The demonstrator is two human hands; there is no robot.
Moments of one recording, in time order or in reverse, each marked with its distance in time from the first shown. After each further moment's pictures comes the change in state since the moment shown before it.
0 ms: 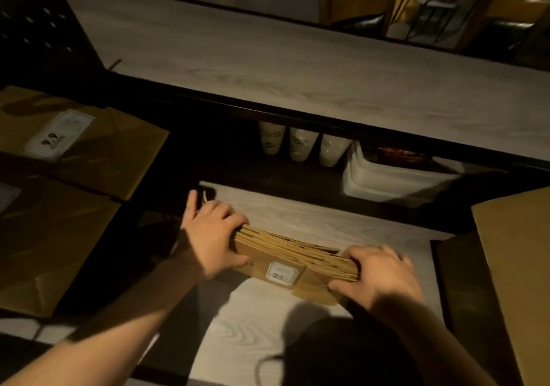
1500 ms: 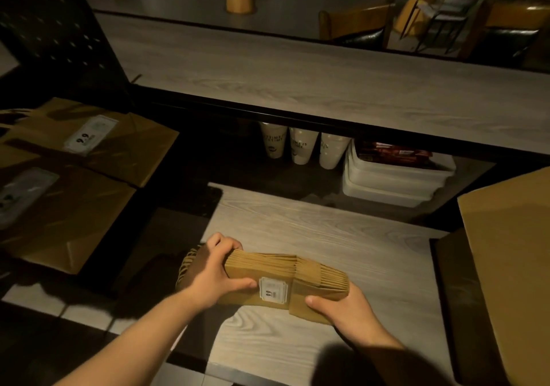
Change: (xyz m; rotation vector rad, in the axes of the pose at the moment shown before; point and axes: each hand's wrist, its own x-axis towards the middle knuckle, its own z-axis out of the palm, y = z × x) left_hand -0.077 0.027 0.036 -0.912 0.014 -0.203; right_hand -0.028 0.008 0.098 1.118 -0.059 -0.014
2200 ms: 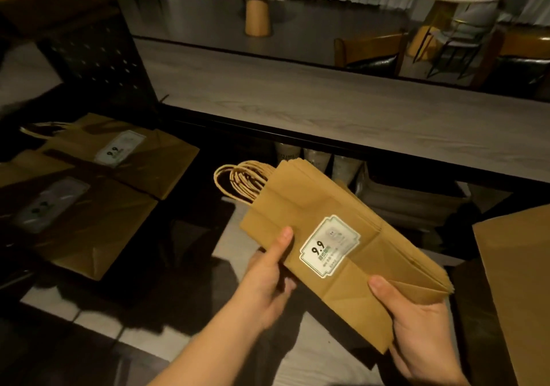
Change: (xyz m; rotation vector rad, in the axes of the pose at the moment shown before) left_hand 0.019 0.166 0.022 -1.318 0.176 -0.704; right_hand -0.059 -0.104 -0.026 0.551 0.348 -0.172
